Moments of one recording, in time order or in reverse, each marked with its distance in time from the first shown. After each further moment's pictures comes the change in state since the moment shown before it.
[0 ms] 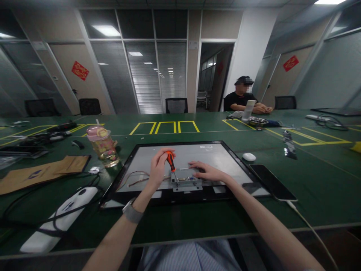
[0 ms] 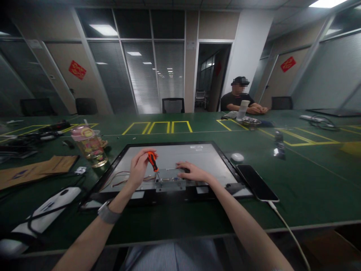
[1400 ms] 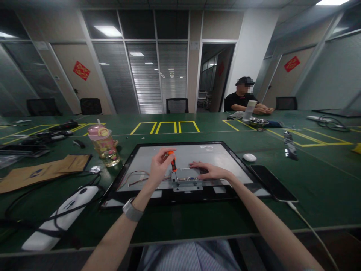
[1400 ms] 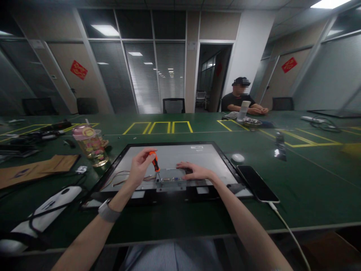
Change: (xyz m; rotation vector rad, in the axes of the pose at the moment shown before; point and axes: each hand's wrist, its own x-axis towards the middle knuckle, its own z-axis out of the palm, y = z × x) left_hand 0.002 0.000 -0.003 0.060 -0.003 0.040; right_hand -0.006 -0.006 -0.020 0.072 -0.180 0.006
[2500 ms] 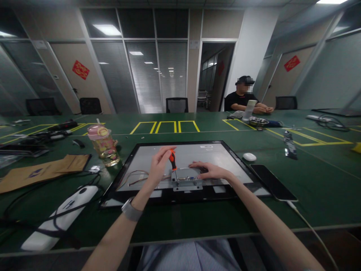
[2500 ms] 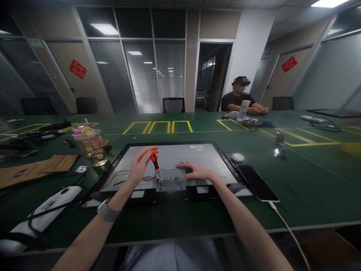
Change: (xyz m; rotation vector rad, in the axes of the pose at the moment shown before) left_hand 0.003 -0.004 -0.002 -0.078 -0.042 -0.046; right_hand 0.000 0.007 0.003 0.026 0.043 -0.005
